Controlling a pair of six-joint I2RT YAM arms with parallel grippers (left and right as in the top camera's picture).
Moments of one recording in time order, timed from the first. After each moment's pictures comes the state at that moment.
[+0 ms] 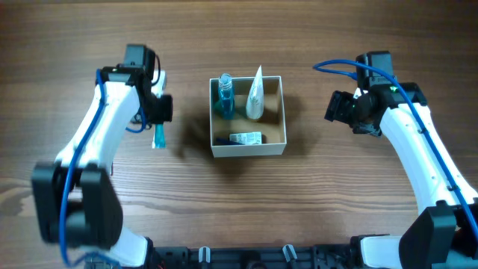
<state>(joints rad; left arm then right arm) -0.10 1.71 1.31 -0.96 0.01 -0.04 0.06 1.54 1.17 -0.92 0.05 0.39</state>
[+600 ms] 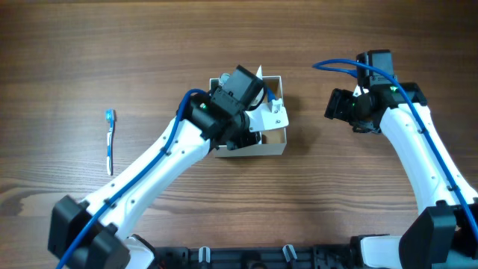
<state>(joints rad) -0.68 1.61 1.36 -0.86 0.08 0.71 0.06 1.54 1.17 -0.90 0.05 0.37</state>
